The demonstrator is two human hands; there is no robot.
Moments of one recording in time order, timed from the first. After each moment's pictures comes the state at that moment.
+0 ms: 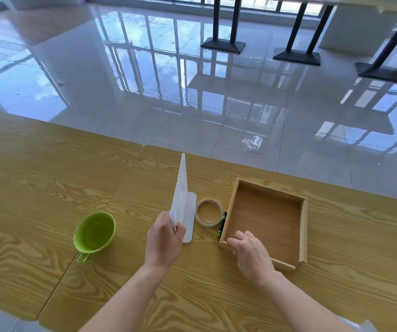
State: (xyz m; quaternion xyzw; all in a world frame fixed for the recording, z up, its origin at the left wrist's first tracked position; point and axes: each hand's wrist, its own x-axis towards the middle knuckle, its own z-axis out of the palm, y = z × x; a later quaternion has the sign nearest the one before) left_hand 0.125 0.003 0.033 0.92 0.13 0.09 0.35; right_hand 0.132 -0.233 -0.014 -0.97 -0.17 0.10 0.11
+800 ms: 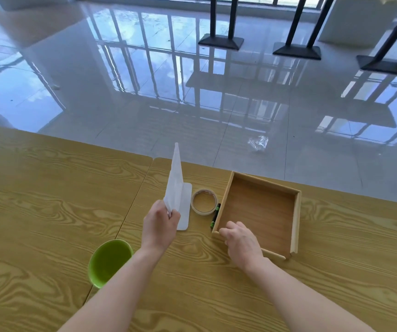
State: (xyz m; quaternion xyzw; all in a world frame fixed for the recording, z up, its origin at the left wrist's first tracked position) left_hand 0.225 0.090 0.034 0.93 0.13 0.07 0.34; right_hand 0.215 -0.136 -0.015 -0.98 -0.16 0.09 0.12
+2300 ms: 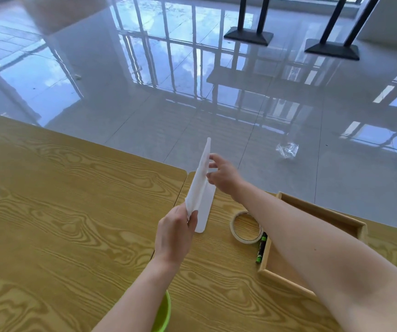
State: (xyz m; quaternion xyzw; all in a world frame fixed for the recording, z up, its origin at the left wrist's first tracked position) left_hand 0.292 0.174 0.034 0.95 0.05 0.12 0.29; right_hand 0.449 0.048 0.046 -0.83 -0.03 0.22 0.51
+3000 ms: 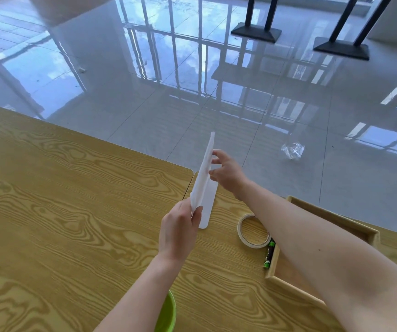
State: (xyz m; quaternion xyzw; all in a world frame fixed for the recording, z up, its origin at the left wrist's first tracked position) left_hand 0.306 0.182 0.025 0.94 0.07 0.14 0.30; right_hand 0.467 0.062 0.032 -0.82 -0.03 0.20 0.54
